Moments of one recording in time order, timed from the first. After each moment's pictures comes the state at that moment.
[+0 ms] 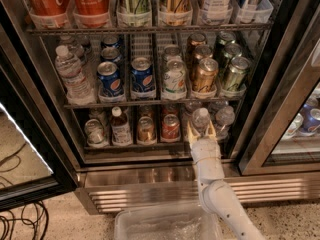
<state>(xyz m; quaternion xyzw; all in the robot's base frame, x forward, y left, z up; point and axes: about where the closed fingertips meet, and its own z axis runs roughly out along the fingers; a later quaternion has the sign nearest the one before) 0.651 -0.172 0.658 -0.03 0.62 0.01 0.79</state>
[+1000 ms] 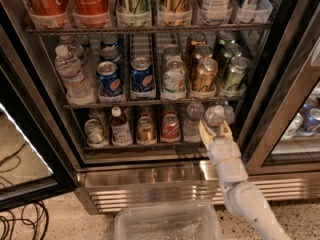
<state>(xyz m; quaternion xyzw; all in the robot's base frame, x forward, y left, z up) 0.624 -0.198 0.693 -0.06 0.61 0.06 0.79</state>
